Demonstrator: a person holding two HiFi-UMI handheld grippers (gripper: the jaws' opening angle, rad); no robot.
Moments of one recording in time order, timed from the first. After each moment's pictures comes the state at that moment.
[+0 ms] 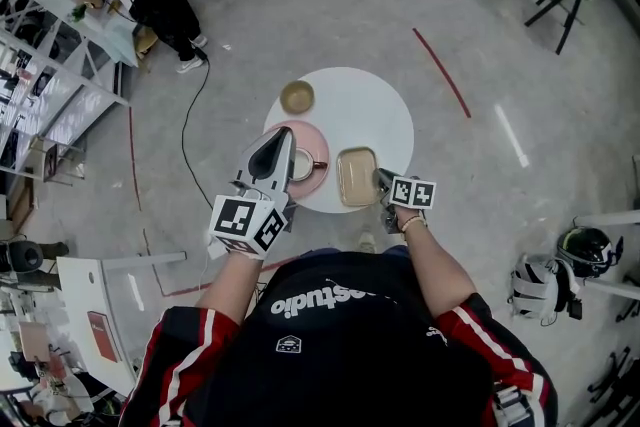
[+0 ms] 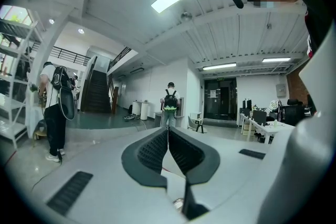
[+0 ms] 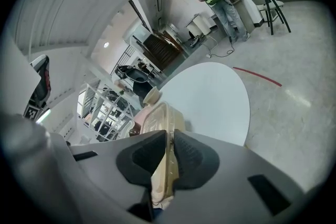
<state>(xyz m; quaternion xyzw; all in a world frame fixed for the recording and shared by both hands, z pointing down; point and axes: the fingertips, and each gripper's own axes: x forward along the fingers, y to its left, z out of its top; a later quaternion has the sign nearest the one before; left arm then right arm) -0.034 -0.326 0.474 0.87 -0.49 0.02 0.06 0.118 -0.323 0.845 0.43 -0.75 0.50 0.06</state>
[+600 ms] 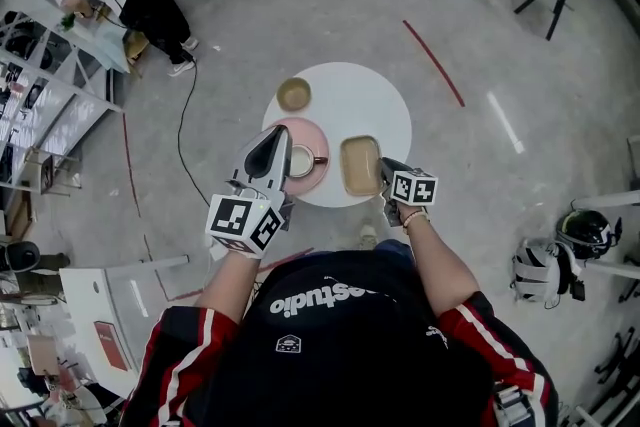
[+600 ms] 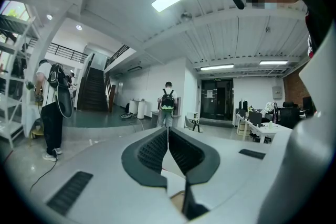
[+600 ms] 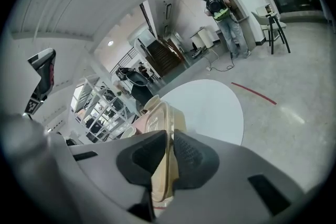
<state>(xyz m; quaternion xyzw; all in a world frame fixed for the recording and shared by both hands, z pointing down) -0.045 -0.321 0.464 0.88 -0.47 0.02 0.07 0.124 -0.323 0.811 0.47 -0.76 0.44 0.06</state>
